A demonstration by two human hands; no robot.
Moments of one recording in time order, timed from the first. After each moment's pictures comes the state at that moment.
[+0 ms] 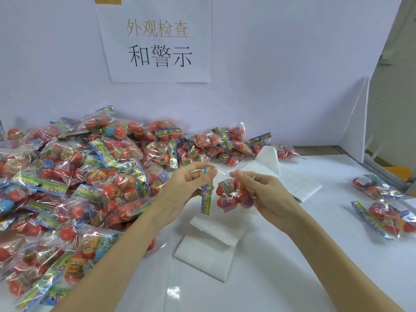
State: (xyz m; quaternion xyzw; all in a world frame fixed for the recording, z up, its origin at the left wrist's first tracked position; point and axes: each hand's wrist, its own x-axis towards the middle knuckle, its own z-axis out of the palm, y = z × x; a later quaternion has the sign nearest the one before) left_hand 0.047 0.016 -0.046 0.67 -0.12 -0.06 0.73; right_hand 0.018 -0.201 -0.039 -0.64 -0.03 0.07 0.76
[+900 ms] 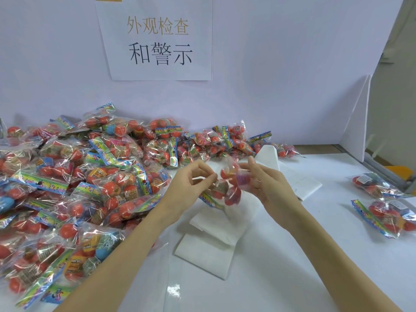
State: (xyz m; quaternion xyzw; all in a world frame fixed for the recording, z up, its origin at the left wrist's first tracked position) left_hand 0.045 0.013 -0.053 0.73 -0.17 0.01 0.66; right_hand 0.012 -0.197 -0.027 -0.65 -0.03 0.00 0.76
